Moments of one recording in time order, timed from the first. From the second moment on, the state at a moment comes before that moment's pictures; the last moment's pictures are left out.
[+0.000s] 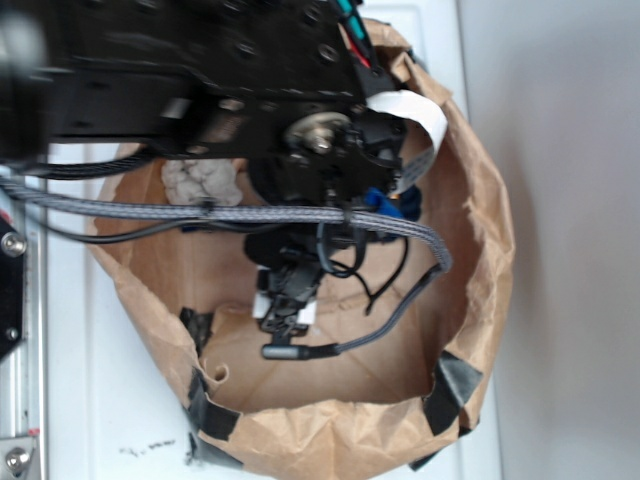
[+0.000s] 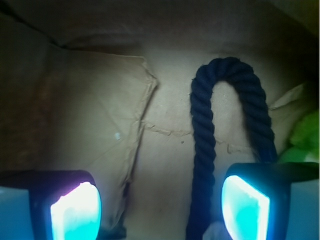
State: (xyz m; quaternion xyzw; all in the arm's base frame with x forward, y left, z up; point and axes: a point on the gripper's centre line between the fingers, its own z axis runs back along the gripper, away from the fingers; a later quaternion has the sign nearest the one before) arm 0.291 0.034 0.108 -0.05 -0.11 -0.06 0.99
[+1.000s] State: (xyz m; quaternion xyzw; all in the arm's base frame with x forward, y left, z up) arm 0.315 0.031 0.041 -0.05 -0.14 -0.07 0.99
